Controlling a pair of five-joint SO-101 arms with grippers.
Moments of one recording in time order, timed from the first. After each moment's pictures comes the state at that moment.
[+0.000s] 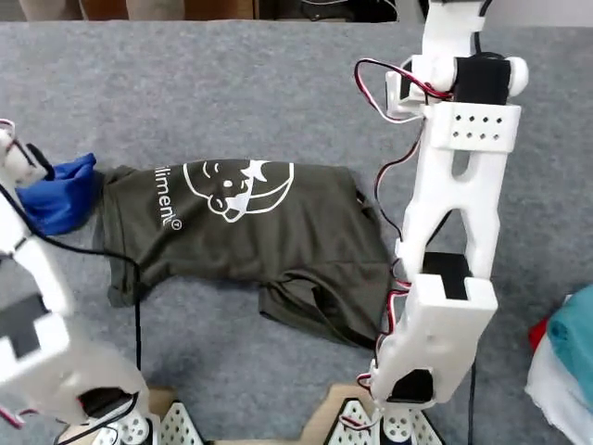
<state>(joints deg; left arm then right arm) -35.6 12.9 -23.6 90.7 -1.0 0.1 22.4 -56.7 101.5 -4.7</state>
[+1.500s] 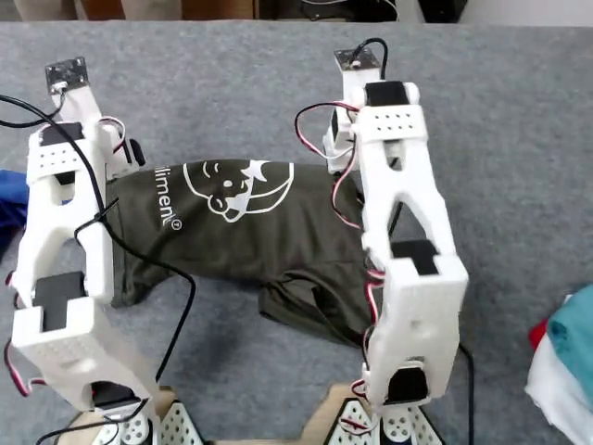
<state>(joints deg) -16.7 12.9 2.3 55.5 -3.4 -9.1 32.5 -27.4 87.3 -7.4</state>
